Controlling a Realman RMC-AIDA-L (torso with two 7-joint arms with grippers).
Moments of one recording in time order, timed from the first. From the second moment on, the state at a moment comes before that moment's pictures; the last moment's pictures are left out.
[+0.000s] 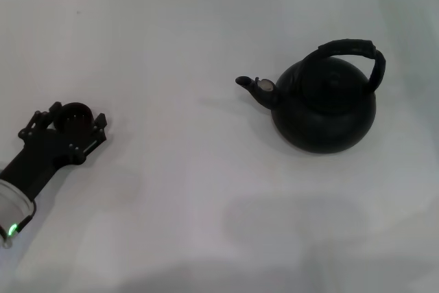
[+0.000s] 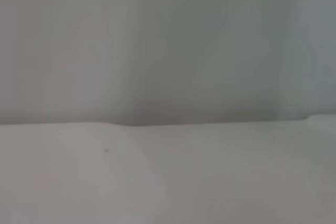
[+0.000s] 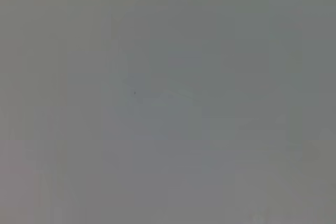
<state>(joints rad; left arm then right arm) -0.30 -2.08 0.40 -0.09 -1.67 -1.19 2.79 0.42 2.01 -0.69 -0.26 2.37 0.93 -2.55</state>
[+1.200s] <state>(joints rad) -0.30 -2.08 0.40 -0.09 -1.65 -1.17 2.79 0.42 2.01 -0.70 -0.26 2.37 0.93 -2.55</state>
